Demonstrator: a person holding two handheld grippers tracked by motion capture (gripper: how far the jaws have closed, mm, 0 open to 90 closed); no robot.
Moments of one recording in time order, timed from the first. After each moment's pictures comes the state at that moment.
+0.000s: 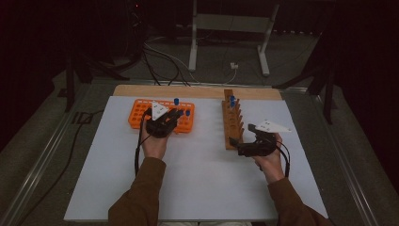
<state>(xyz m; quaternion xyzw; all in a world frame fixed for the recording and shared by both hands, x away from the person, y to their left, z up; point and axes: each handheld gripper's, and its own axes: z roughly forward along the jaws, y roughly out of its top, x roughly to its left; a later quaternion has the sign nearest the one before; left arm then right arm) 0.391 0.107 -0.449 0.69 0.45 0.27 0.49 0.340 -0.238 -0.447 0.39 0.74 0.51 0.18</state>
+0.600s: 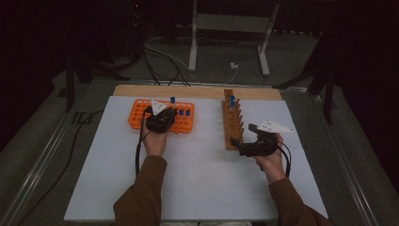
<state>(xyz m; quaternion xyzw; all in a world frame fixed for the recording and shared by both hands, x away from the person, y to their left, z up) 0.419 0.110 -0.476 0.69 0.48 0.27 0.46 0.340 -0.241 -0.447 0.39 0.74 0.52 0.18</state>
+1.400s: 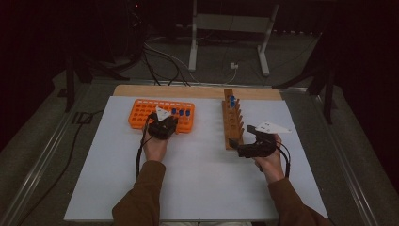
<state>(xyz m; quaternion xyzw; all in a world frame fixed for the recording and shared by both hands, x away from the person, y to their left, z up) 0.411 0.107 -0.499 0.73 0.47 0.25 0.42 0.340 -0.239 -0.451 0.39 0.75 0.51 0.17</state>
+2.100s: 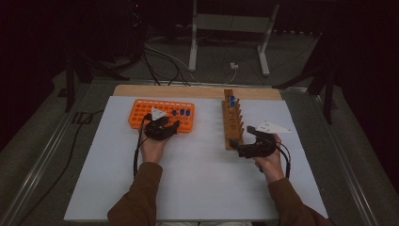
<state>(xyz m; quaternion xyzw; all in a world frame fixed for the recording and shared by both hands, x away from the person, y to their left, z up) 0.406 0.122 -0.491 0.72 0.49 0.19 0.45 0.342 -0.240 -0.455 0.39 0.75 0.51 0.16</state>
